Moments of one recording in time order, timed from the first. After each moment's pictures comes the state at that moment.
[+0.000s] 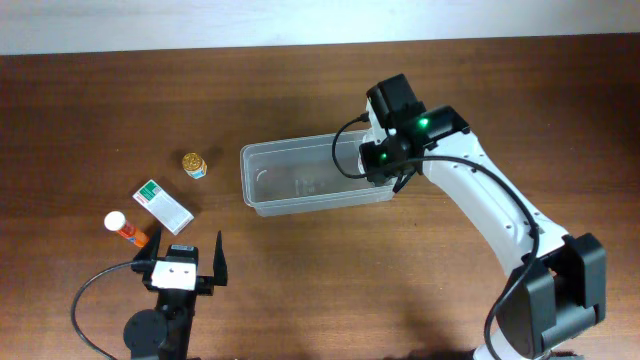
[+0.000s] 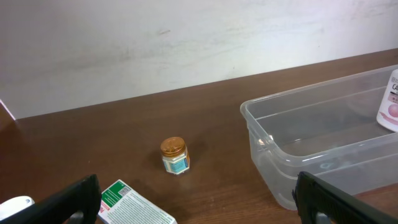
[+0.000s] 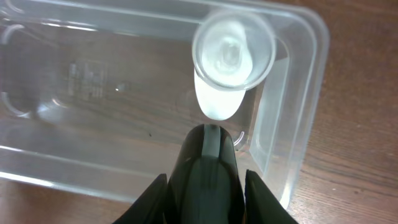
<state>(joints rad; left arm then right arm) 0.09 0.01 0.04 -0.12 0.15 0.16 0.39 1.78 1.49 -0.95 -0.02 0.16</state>
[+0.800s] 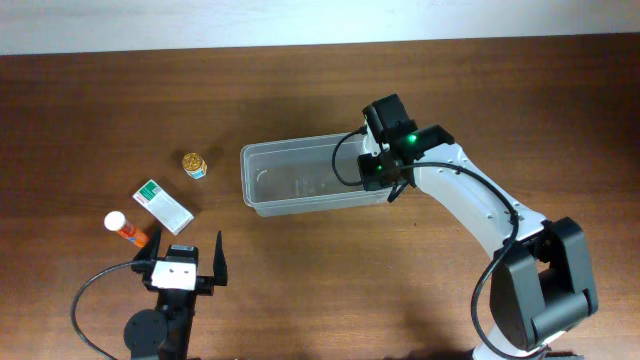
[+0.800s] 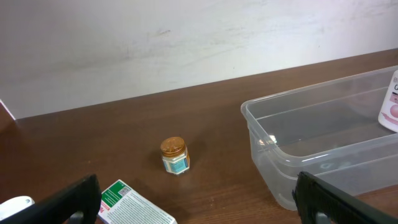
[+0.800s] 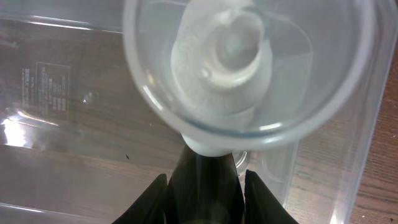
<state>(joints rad) 0.09 0.01 0.04 -0.12 0.15 0.16 0.39 1.82 1.35 -0.77 0.00 0.18</state>
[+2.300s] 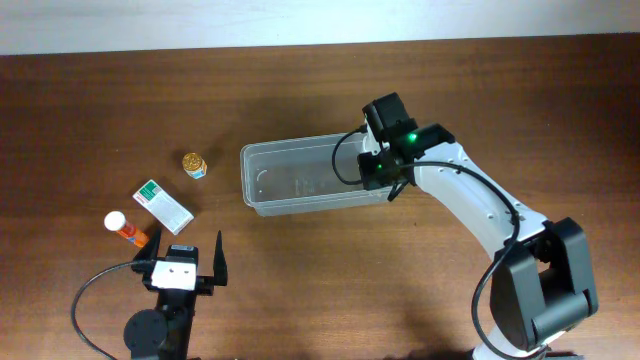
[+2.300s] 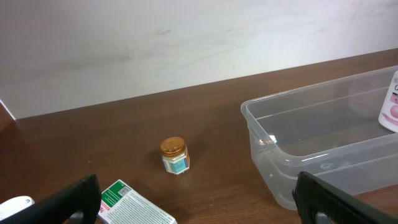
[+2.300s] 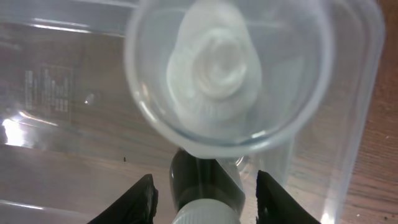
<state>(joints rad) 0.09 0.01 0.04 -0.12 0.15 0.16 0.39 1.82 1.37 -0.79 0.00 0.19</state>
